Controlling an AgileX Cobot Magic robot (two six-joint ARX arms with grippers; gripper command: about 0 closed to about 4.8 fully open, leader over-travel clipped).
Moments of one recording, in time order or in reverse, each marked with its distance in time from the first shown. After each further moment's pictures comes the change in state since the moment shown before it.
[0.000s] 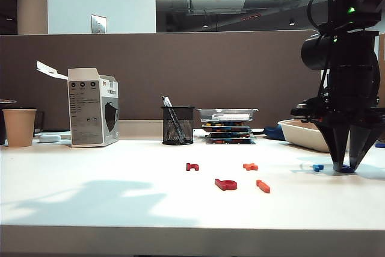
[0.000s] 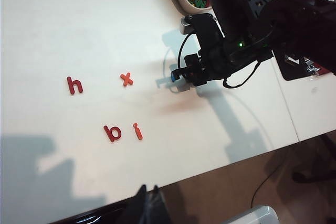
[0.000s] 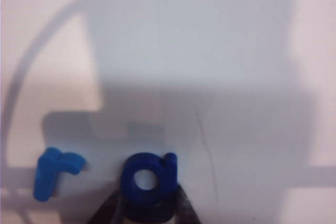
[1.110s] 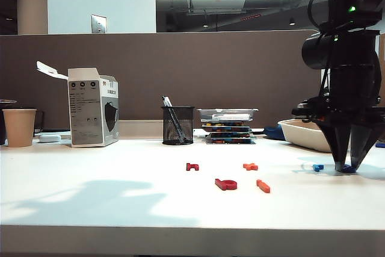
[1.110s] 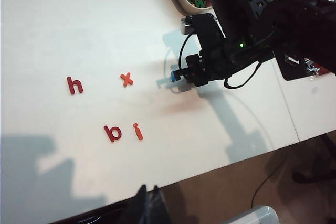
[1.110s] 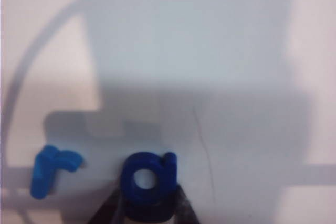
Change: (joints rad) left arm 0.000 0.000 0.000 0.000 0.000 0.000; right arm 0.000 -0.010 -0.005 -0.001 0.002 0.000
